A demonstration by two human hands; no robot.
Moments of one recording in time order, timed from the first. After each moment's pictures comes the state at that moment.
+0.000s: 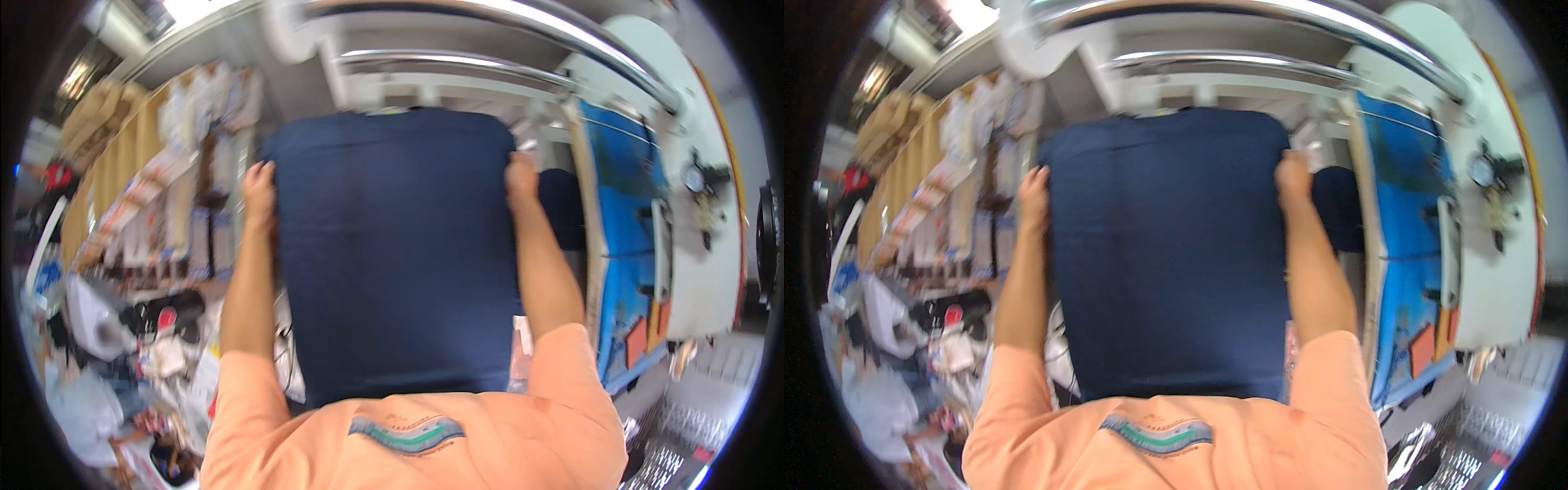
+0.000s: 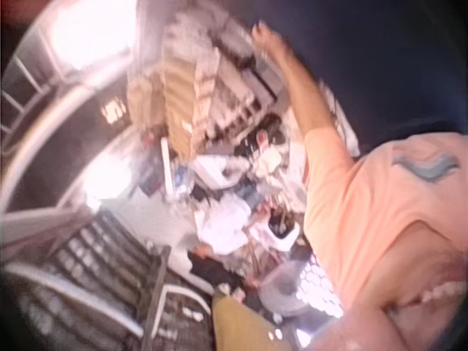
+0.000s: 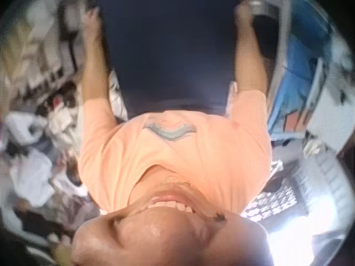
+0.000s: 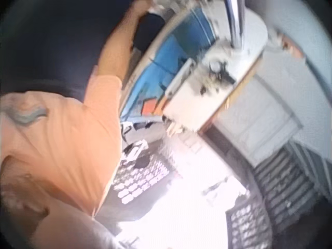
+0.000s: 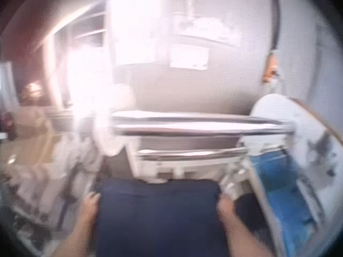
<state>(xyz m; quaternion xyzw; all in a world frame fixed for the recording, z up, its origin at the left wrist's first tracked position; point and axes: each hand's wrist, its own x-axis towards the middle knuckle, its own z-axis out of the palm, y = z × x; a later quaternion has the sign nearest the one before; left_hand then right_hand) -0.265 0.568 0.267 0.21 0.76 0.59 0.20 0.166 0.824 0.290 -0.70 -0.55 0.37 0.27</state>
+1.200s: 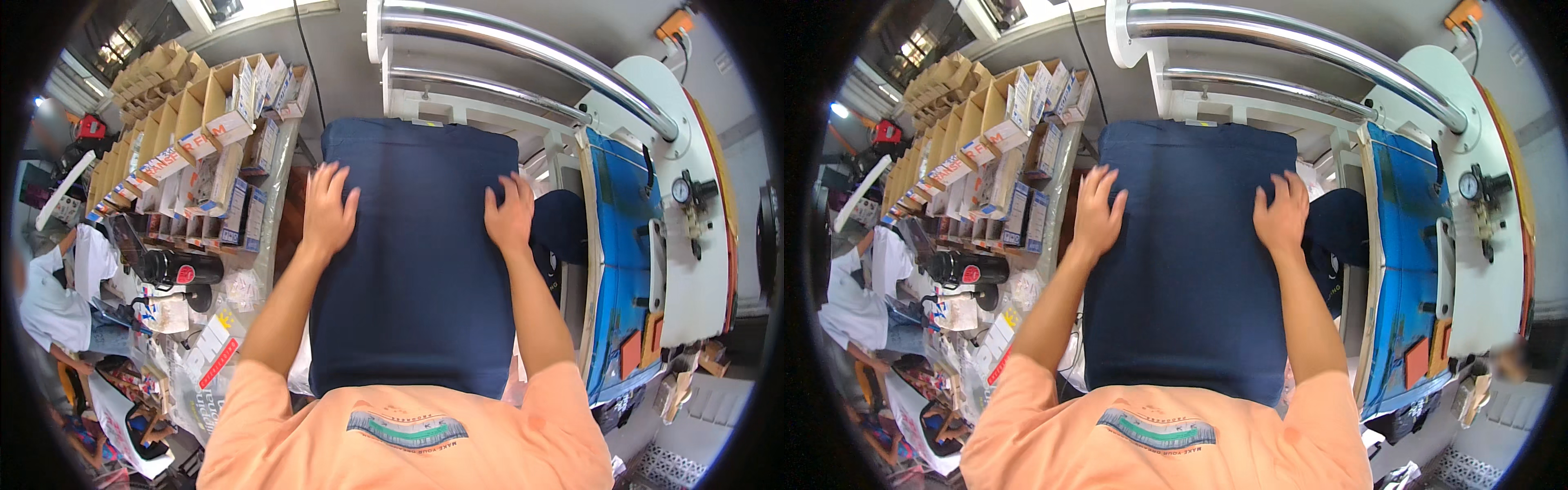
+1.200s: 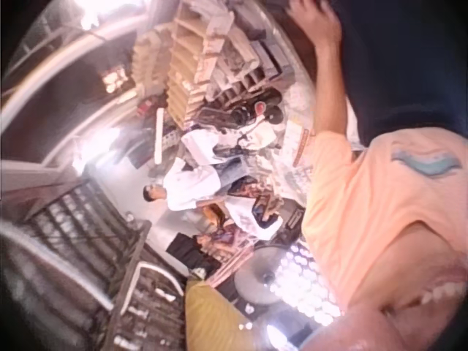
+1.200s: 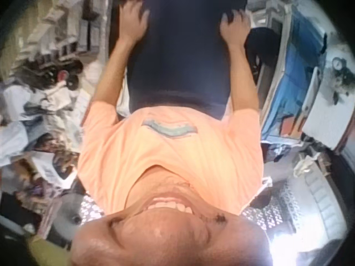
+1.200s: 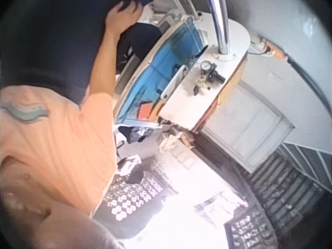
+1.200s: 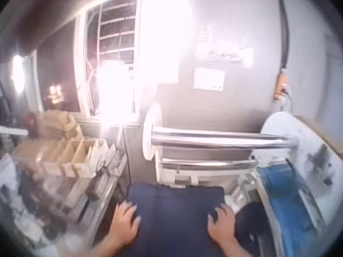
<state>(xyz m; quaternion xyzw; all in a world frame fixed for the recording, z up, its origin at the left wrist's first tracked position) -0.152 0.516 0.347 0.56 0.75 0.34 -0.06 0.149 0.709 0.344 -0.46 -0.83 0.05 0.31</state>
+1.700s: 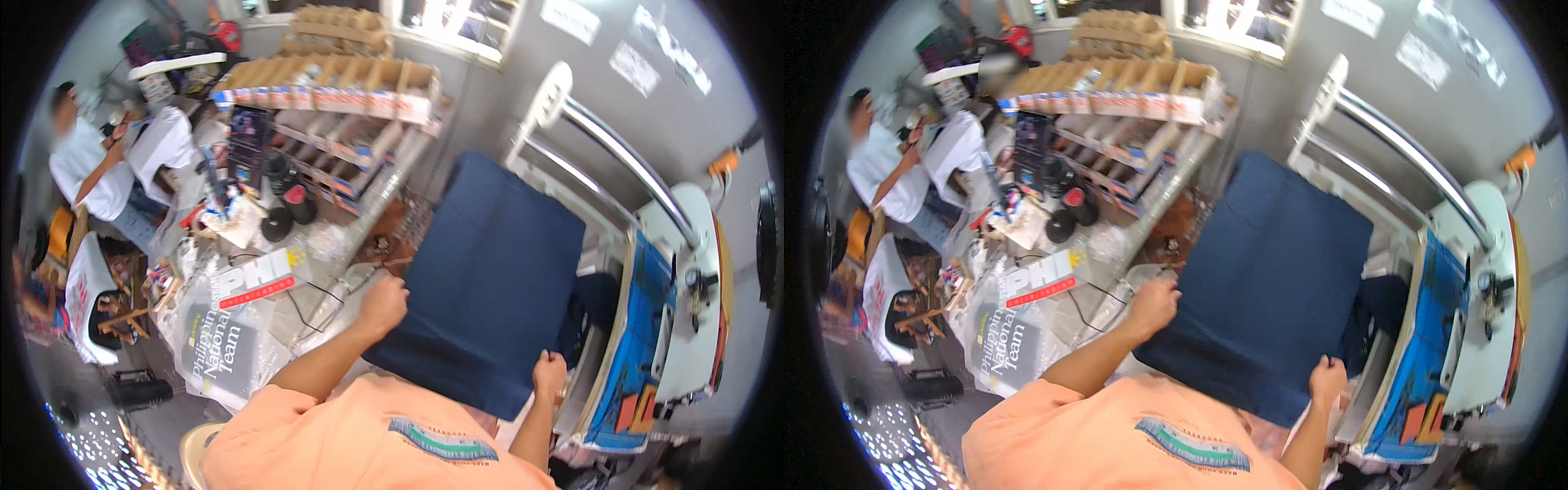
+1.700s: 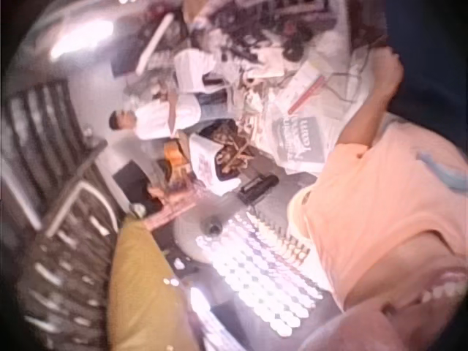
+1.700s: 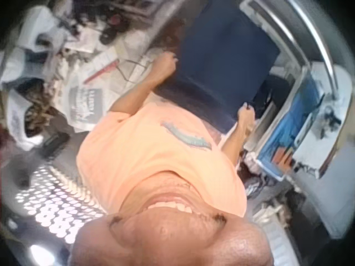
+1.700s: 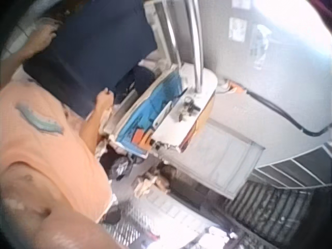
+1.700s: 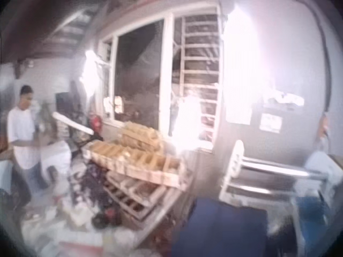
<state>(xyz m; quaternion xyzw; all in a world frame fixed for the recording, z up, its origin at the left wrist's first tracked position) -0.049 0.259 0.346 0.34 0.87 0.34 0.11 0.299 0.504 0.352 -0.66 -0.73 0.13 0.08</state>
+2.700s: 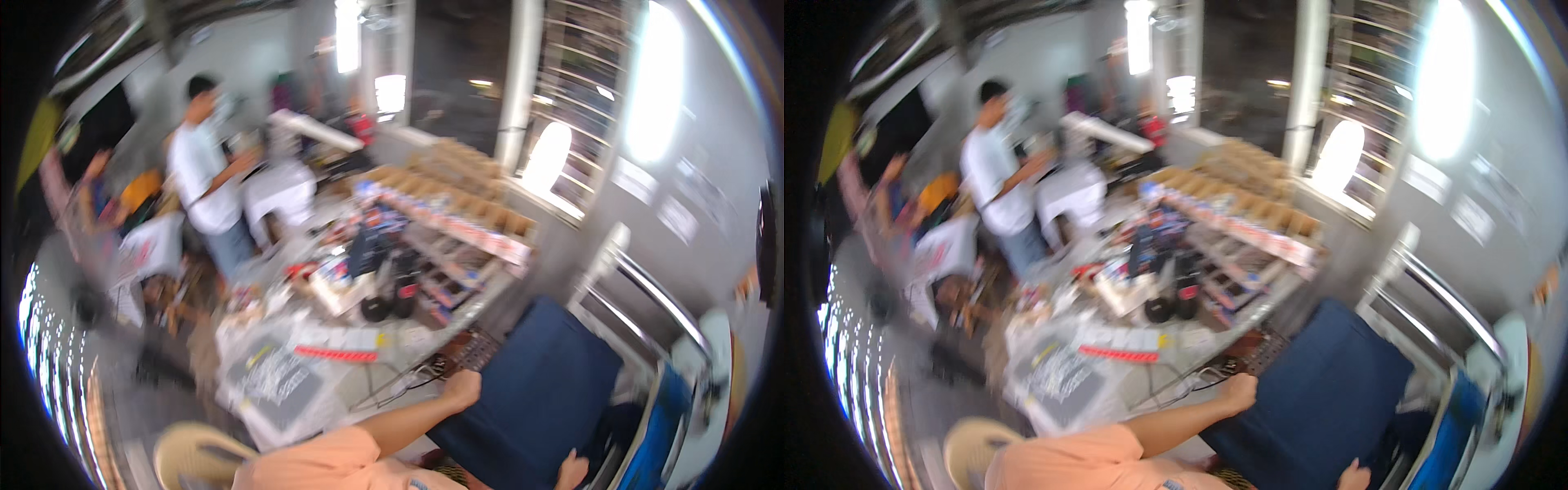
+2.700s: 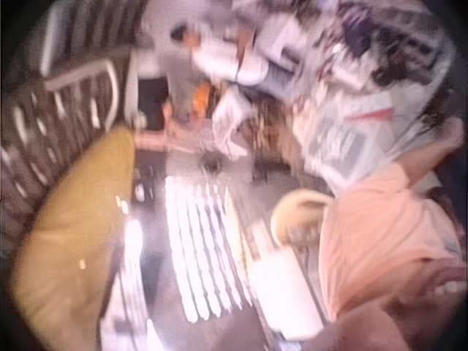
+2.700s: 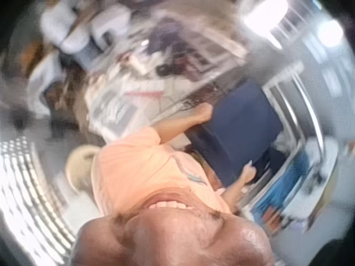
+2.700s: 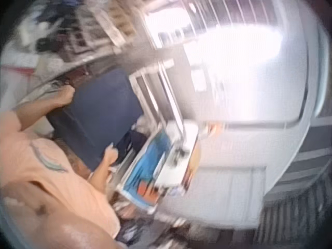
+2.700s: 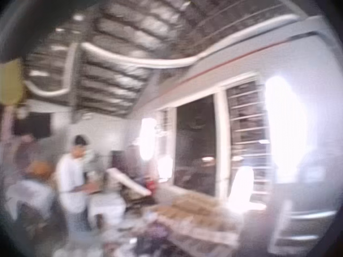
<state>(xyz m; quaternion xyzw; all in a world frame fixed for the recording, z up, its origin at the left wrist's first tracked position) -0.037 0.287 0.359 0.34 0.89 0.26 0.15 0.322 0.521 0.322 -0.67 -0.72 0.06 0.15</state>
